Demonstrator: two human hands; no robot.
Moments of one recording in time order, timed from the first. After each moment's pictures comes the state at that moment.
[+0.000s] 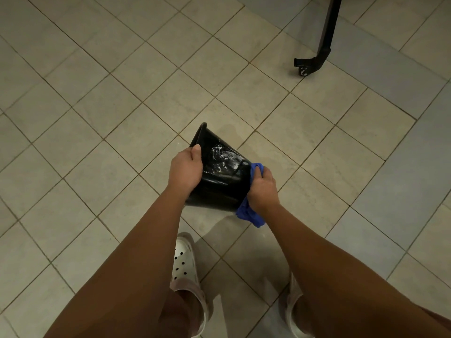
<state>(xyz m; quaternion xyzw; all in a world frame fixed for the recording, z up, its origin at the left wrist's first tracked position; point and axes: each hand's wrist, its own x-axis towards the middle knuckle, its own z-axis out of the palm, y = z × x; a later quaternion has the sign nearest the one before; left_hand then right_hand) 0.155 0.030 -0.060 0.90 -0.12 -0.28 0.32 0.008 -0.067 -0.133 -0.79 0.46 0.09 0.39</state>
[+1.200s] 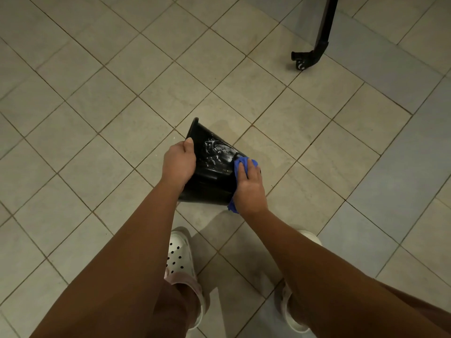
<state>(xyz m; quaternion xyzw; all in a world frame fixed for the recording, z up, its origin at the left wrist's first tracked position) 0.158 0.031 -0.061 0.89 -0.09 -0.29 0.33 0.004 -0.035 -0.126 -0.89 0.36 0.09 0.26</state>
